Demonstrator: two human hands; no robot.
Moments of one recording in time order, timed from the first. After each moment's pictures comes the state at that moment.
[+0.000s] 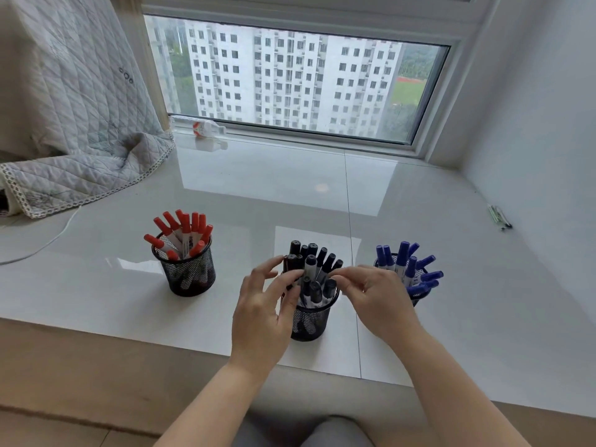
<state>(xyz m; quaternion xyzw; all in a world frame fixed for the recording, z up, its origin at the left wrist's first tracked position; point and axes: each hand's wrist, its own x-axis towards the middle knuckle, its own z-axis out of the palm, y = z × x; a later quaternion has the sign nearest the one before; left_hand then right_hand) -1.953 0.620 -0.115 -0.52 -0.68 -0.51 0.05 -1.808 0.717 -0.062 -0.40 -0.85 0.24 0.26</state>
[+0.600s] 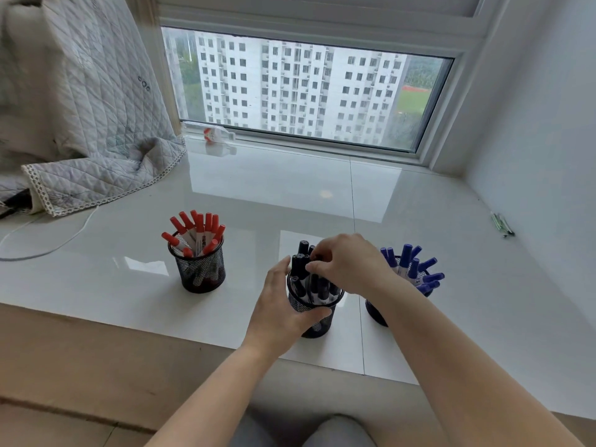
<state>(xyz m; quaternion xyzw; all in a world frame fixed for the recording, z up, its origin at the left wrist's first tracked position) -1.957 0.624 -0.119 -0.47 -0.69 -0.51 -0.22 -1.858 0.713 -0.007 -0.40 -0.90 0.17 0.09</state>
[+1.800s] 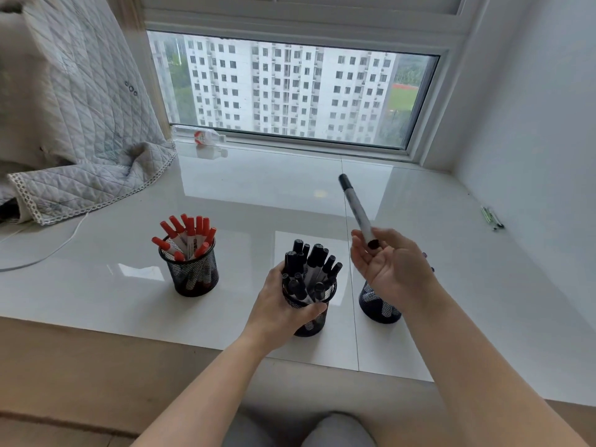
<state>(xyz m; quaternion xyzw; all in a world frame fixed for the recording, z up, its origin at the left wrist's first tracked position) -1.958 0.638 -0.128 -0.45 -0.67 -0.52 -0.28 -1.806 0.727 -0.011 -0.27 -0.26 0.84 0.40</state>
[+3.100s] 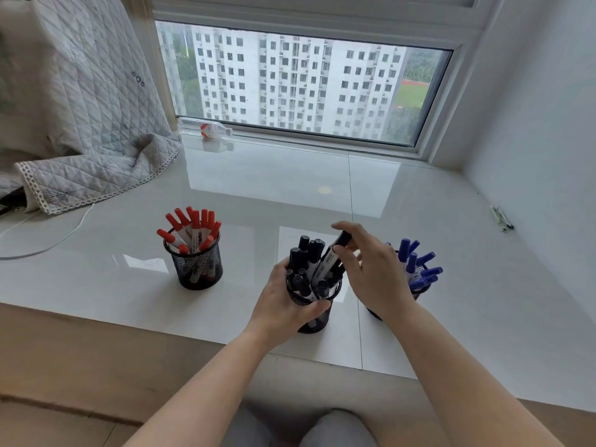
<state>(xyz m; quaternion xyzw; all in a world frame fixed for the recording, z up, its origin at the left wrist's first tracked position) -1.959 0.639 -0.128 -0.45 -0.67 -0.51 -0.28 -1.823 0.718 -0.042 -0.30 -0.87 0.15 0.37</state>
